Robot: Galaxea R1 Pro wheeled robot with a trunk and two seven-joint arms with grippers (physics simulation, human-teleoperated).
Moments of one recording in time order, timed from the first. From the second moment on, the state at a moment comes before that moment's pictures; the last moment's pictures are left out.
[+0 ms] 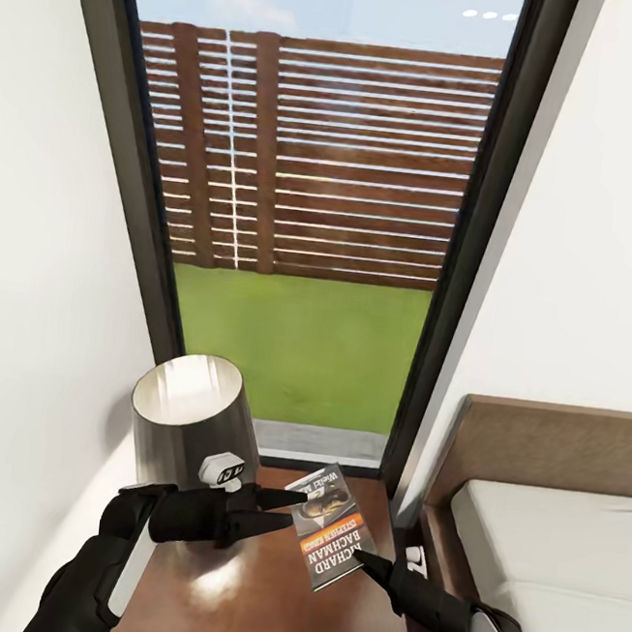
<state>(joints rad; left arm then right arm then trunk) -0.34 -0.09 0.03 -1.35 0.17 0.80 -1.56 -0.36 -0.23 0.29 -0.71 -1.00 0.62 0.83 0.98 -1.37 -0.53</state>
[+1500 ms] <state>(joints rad) -0.34 -0.09 0.03 -1.35 0.17 0.80 -1.56 -0.36 -0.24 0.29 -0.71 -1.00 0.62 0.83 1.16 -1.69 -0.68</state>
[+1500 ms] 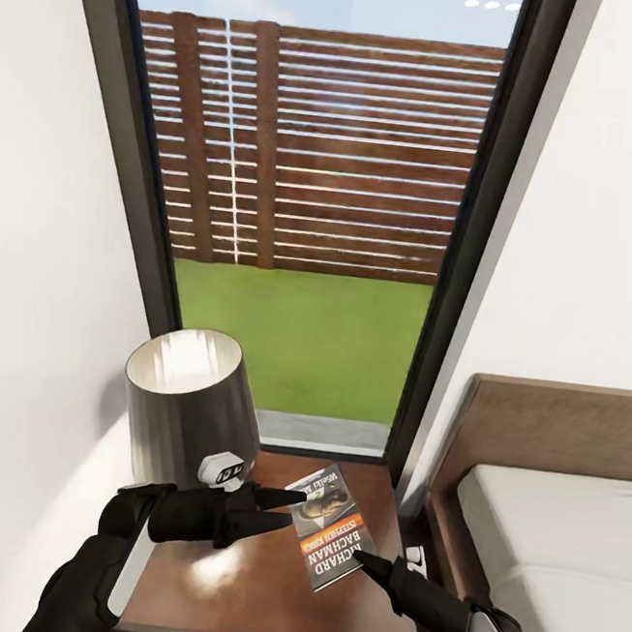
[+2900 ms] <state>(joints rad) -0.34 -0.09 0.03 -1.35 0.17 0.80 -1.56 -0.36 -0.24 0.29 -0.71 -1.00 0.62 0.83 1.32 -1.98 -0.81</state>
